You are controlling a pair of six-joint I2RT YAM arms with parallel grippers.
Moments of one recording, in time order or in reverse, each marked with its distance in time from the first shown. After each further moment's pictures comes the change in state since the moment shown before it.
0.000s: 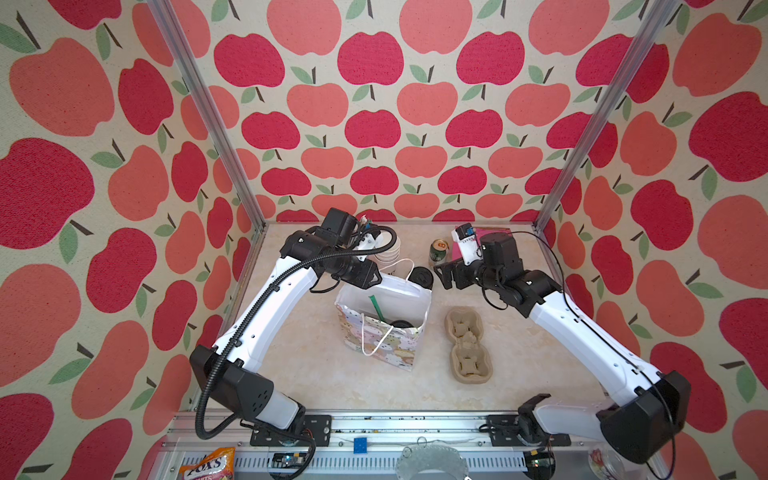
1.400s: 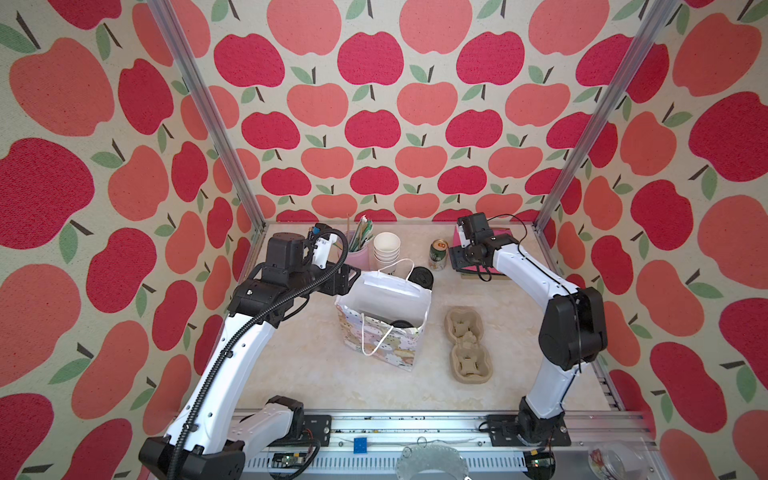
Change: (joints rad) left arm 0.200 -0.426 -0.403 0.377 0.008 -0.117; right arm -0.172 0.574 0.365 -0.171 0.233 -0.018
